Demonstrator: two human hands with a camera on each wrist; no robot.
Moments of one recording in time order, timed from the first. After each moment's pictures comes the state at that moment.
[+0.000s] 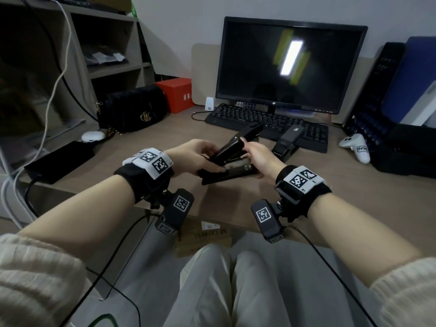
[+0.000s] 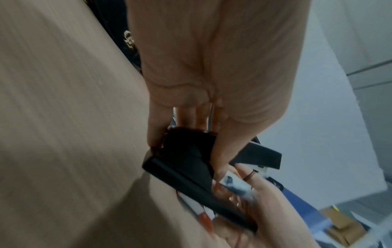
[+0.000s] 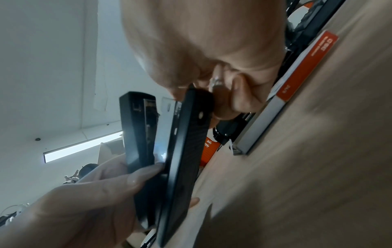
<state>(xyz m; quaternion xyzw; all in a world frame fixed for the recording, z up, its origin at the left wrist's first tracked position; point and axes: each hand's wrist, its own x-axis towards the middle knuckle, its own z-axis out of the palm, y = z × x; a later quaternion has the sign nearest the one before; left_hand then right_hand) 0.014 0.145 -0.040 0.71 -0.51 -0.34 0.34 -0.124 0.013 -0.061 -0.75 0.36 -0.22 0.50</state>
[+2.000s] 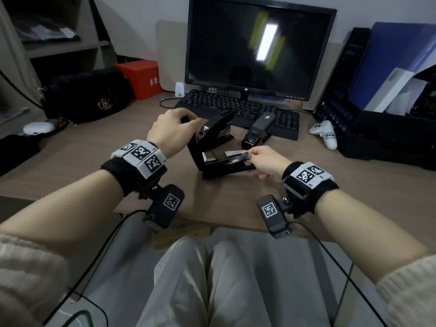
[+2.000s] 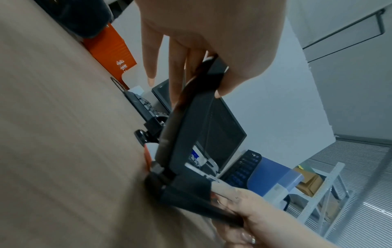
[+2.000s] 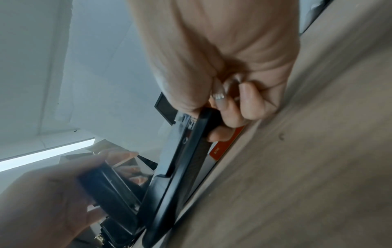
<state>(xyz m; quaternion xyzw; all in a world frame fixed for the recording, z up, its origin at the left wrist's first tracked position) -0.004 0.096 -0.040 0.76 -0.45 -0.09 0.46 -0.192 -0.033 -0.082 -0.77 0.46 -0.12 0.43</state>
